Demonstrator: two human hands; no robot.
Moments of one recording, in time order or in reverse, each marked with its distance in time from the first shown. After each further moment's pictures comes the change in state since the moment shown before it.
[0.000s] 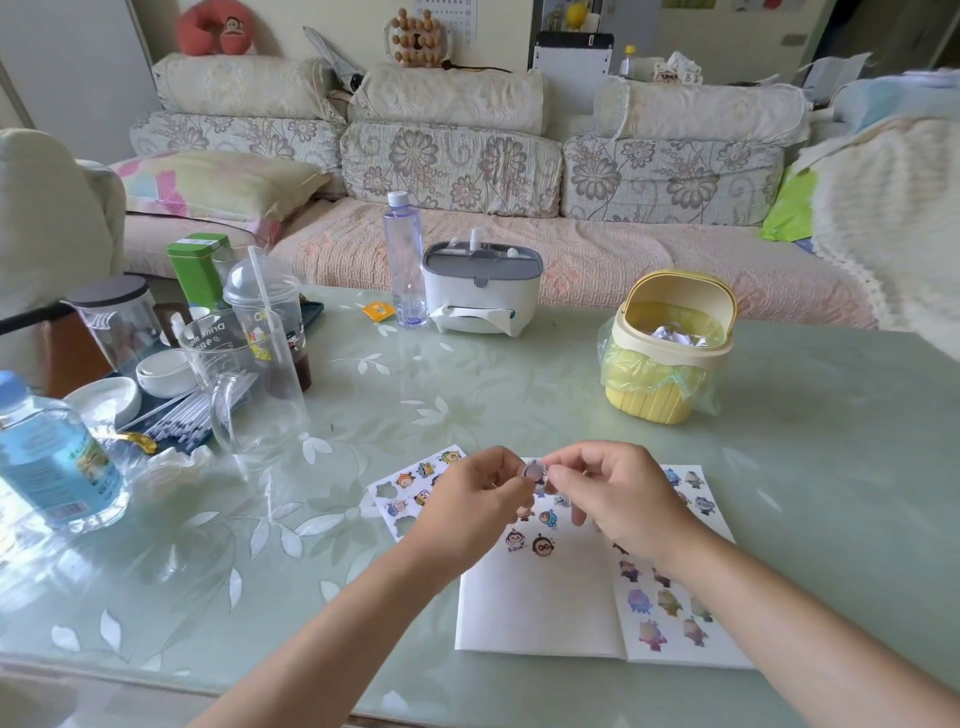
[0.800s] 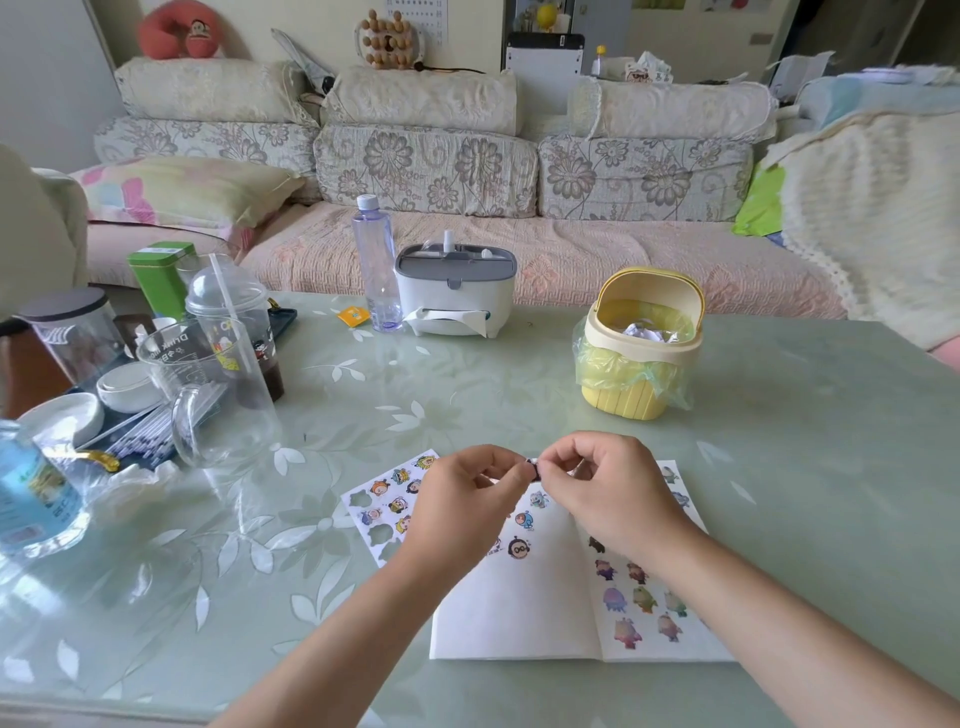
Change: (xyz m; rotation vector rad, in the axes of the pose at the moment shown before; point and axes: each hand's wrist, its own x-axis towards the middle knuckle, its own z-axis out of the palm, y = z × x) left_hand 0.005 0.009 0.023 -0.007 0.170 0.108; right_hand -0.005 -0.003 -0.011 -0.164 0.166 -0.078
